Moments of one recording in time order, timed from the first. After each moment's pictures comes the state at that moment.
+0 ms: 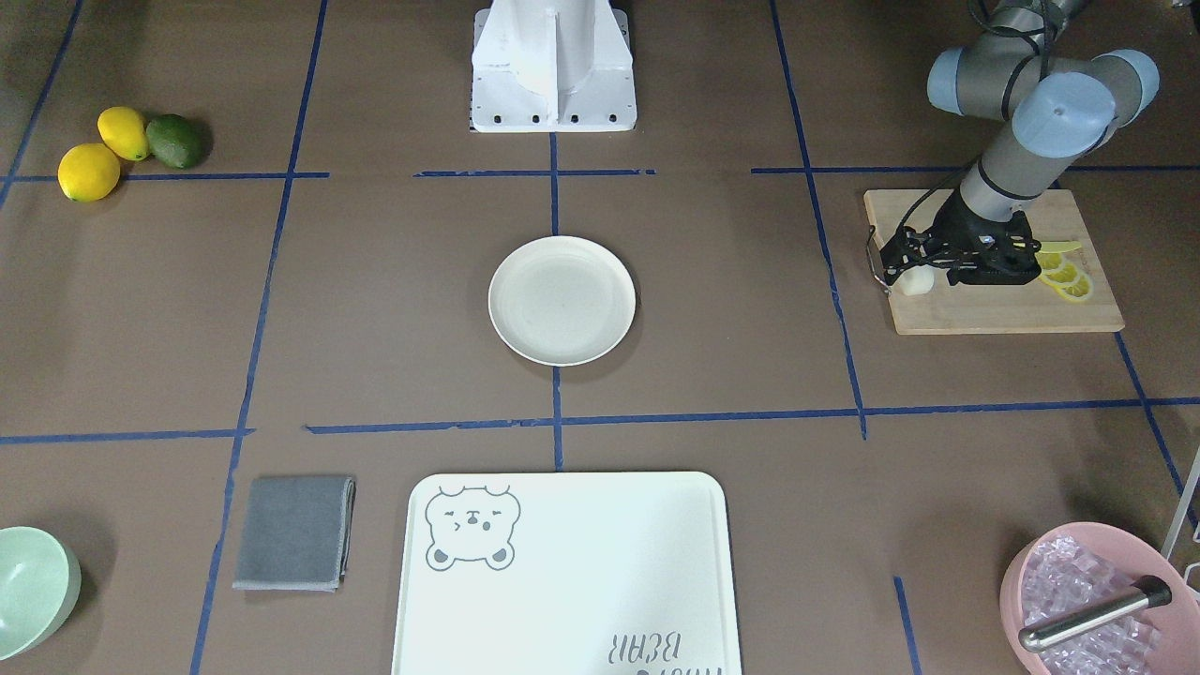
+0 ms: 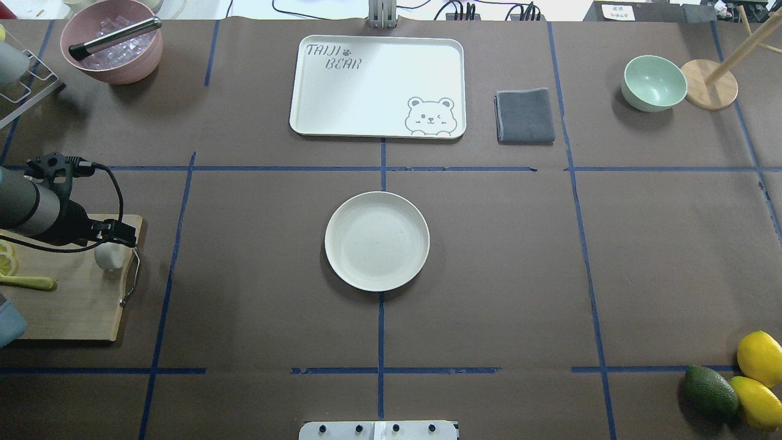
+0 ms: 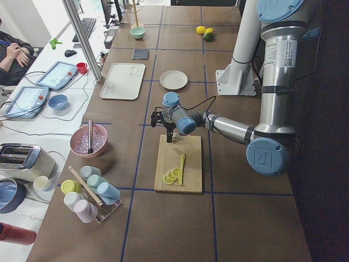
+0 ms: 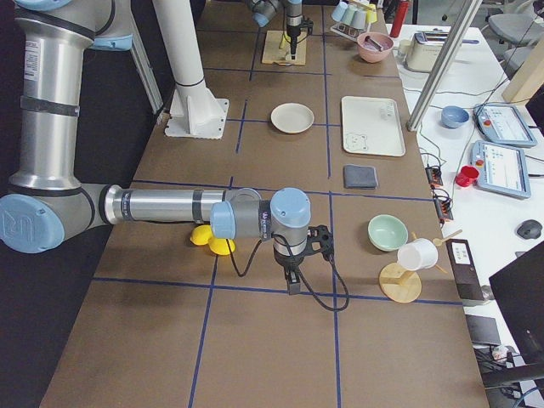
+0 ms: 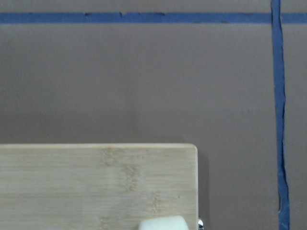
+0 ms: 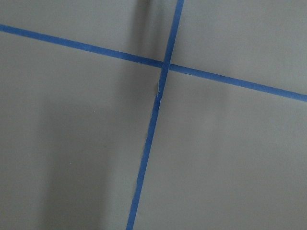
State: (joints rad) left arm -0.79 -1.55 -1.76 -2.08 -2.04 -0.96; right arm 1.54 -1.73 1.76 -1.52 2.28 -0.13
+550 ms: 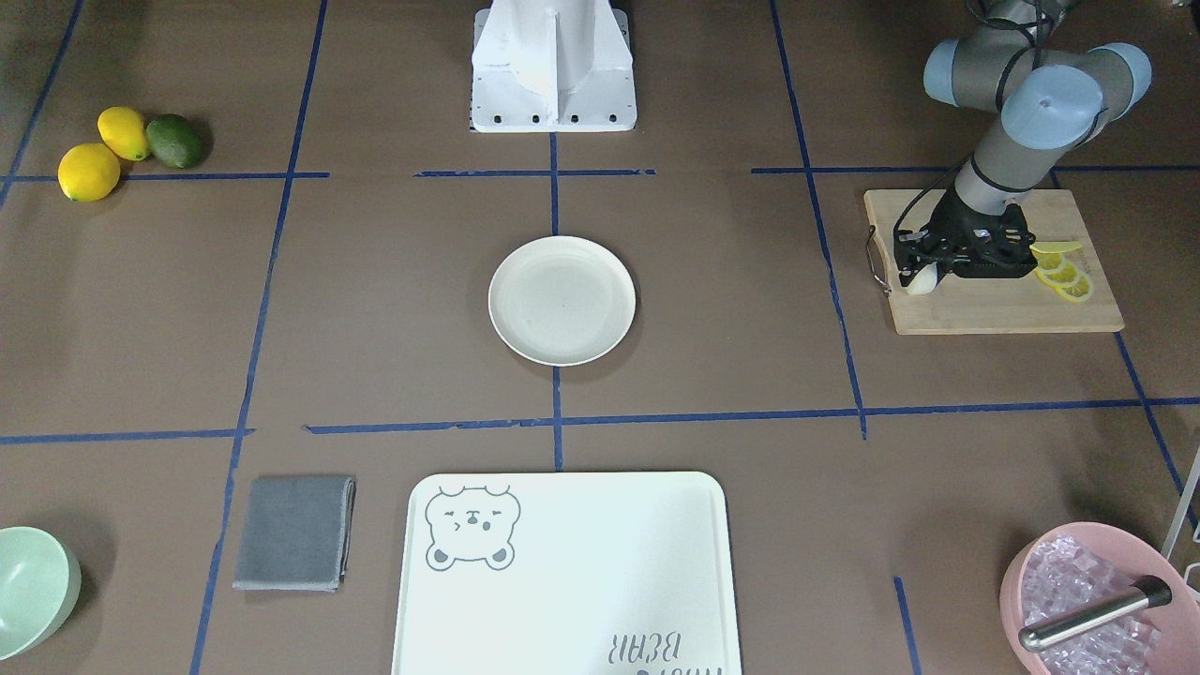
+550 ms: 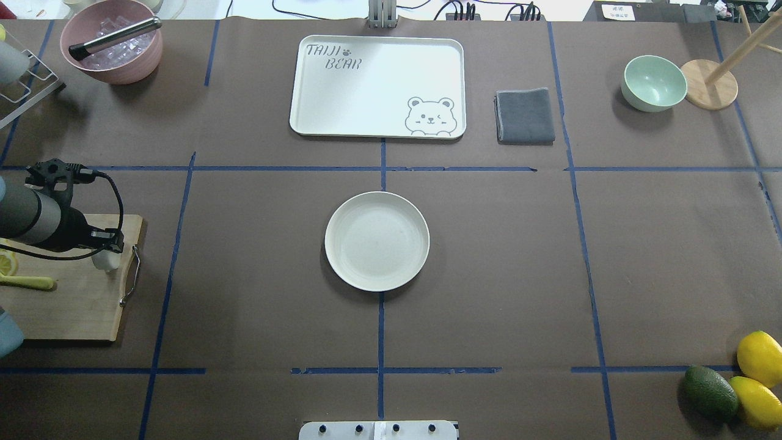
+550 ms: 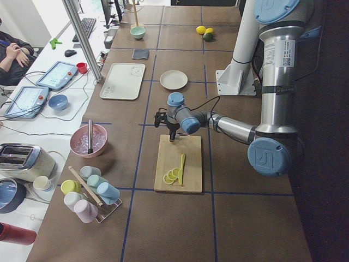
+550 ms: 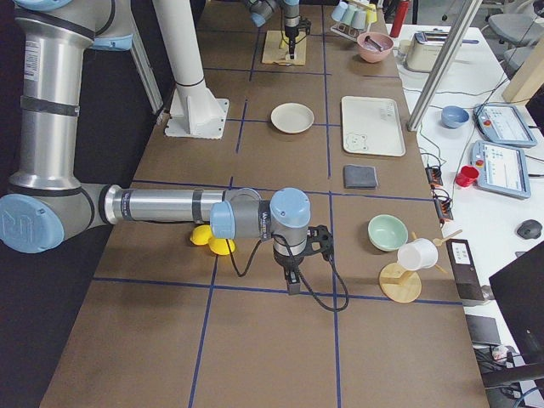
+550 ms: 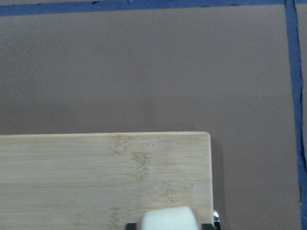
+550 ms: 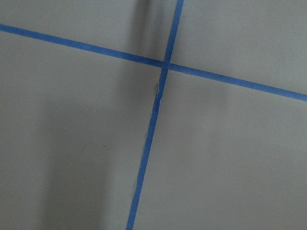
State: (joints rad) left arm -0.77 -1.53 -1.79 -2.07 -2.00 -0.95; right arm 1.54 -1.73 1.76 -1.52 2.28 -0.13
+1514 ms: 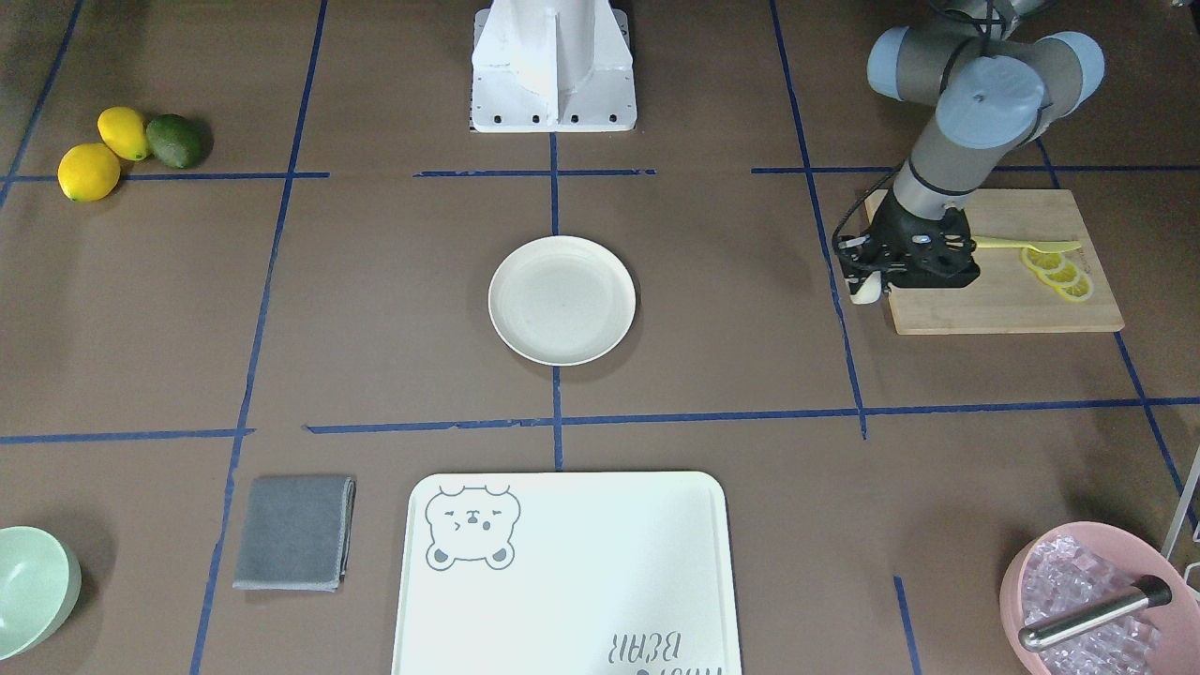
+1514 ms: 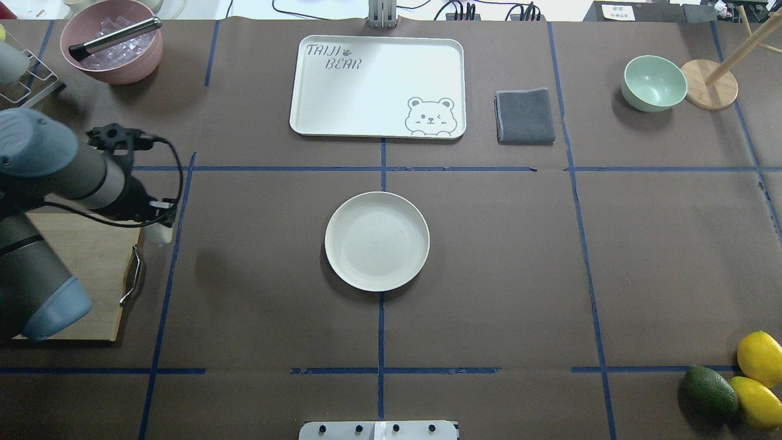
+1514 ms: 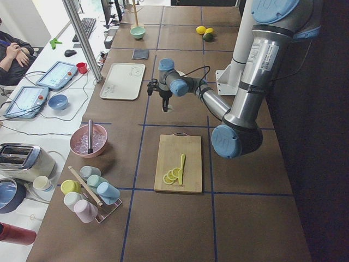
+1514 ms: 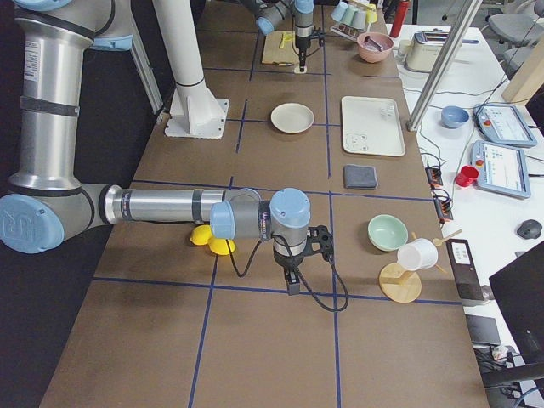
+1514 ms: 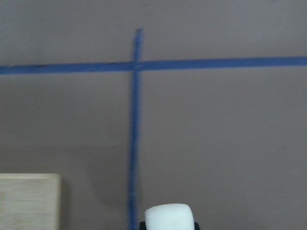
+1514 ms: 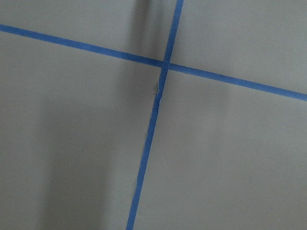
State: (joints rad) left arm -0.70 -2.04 -1.78 -1.59 -2.00 -1.06; right arm 1.54 -1.73 1.76 -1.52 2.28 -0.12
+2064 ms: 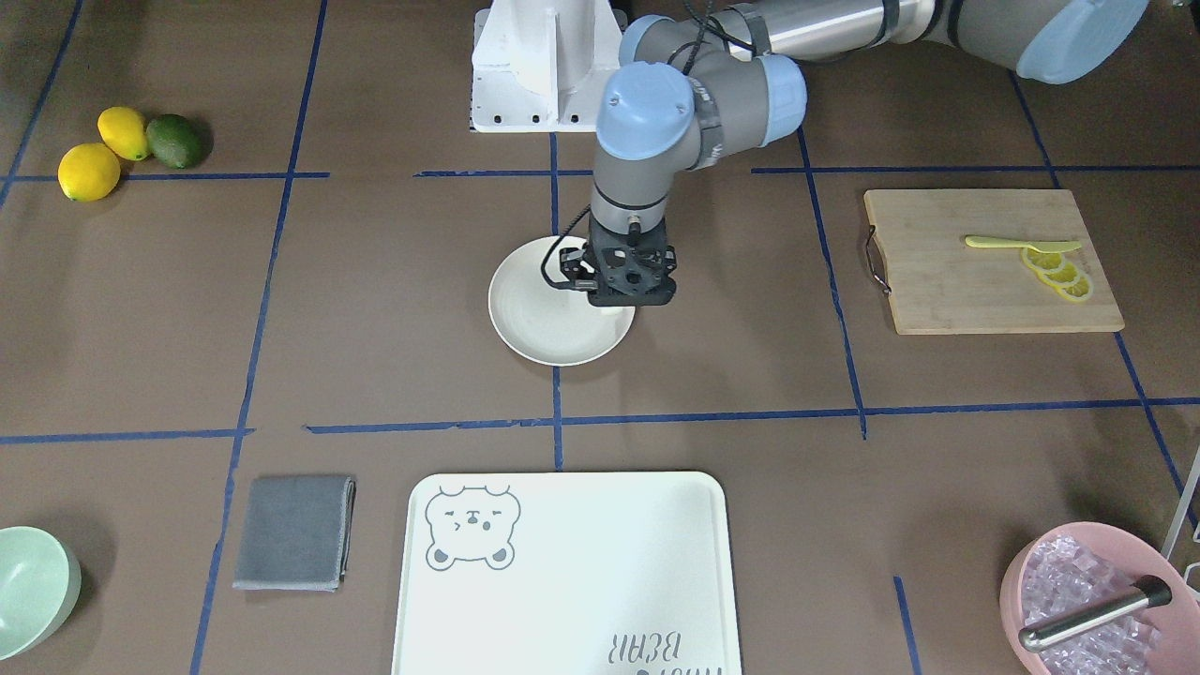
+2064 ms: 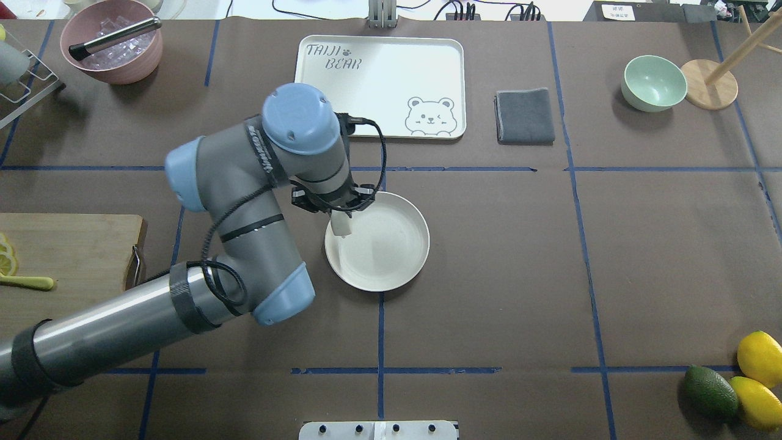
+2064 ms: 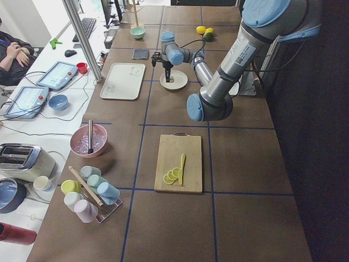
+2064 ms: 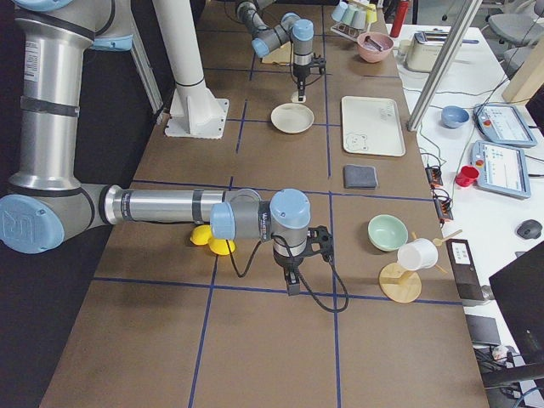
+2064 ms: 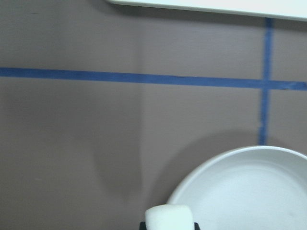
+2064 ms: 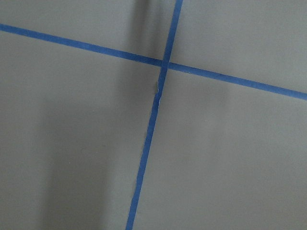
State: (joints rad) left arm -0.54 -2.39 -1.52 -1.59 -1.89 -1.21; right arm 1.54 -1.73 1.75 -1.52 2.28 -0.12
